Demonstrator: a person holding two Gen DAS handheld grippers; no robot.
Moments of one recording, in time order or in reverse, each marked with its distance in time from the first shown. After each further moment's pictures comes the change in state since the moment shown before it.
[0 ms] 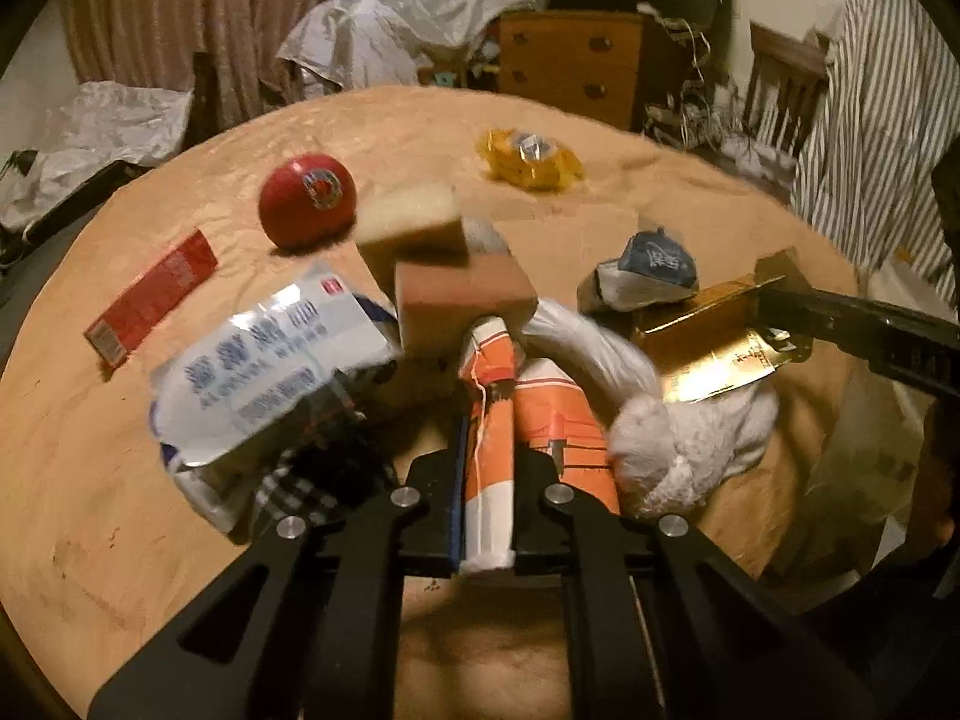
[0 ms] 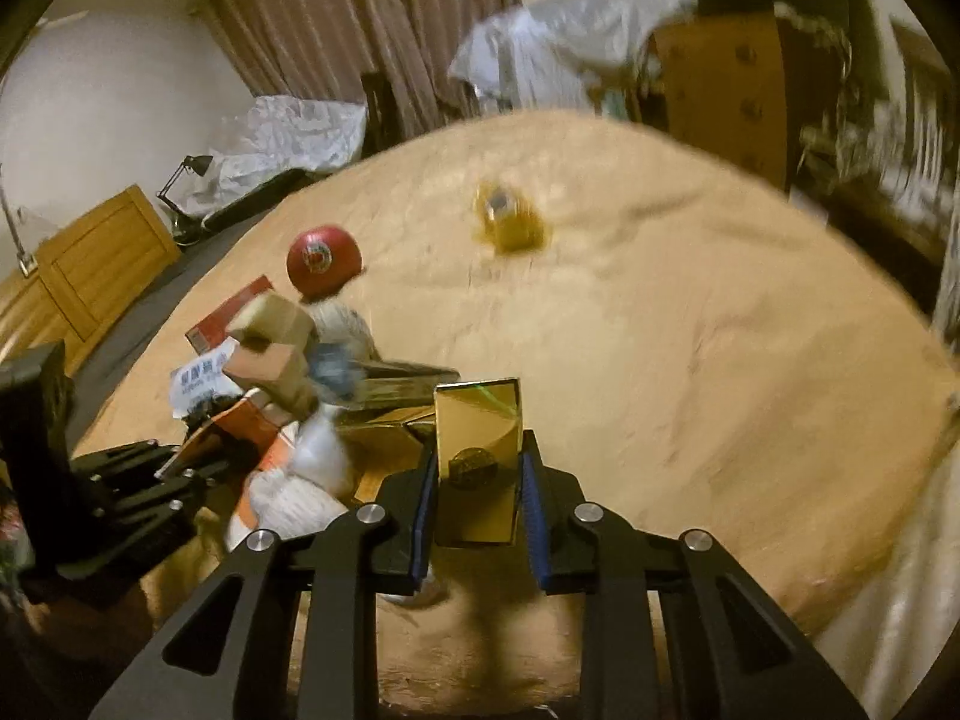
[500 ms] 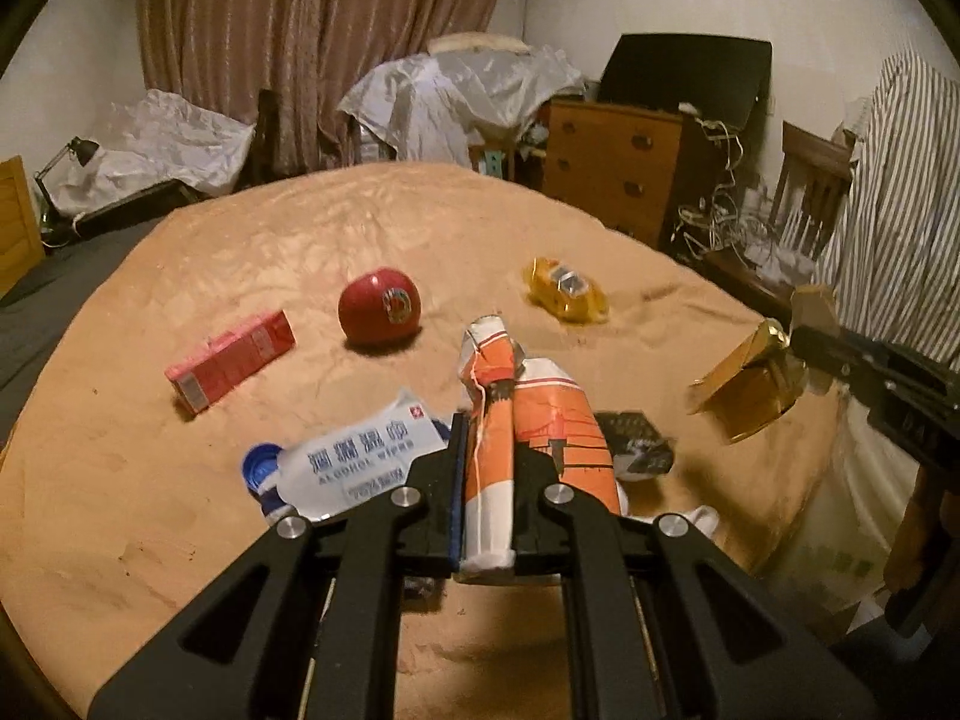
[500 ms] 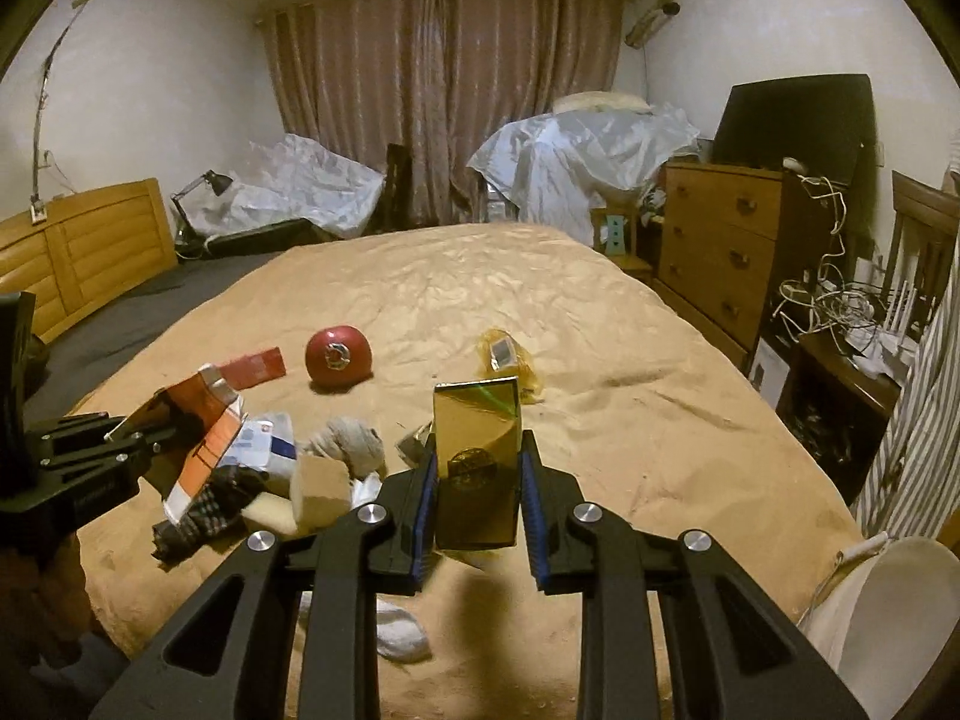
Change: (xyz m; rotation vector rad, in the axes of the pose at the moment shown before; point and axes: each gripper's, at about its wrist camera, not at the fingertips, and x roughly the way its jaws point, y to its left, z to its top) left arm -0.069 0.011 0.033 -0.112 -0.183 0.064; right arm -0.078 0.030 0.030 -0.186 -0.217 -0.087
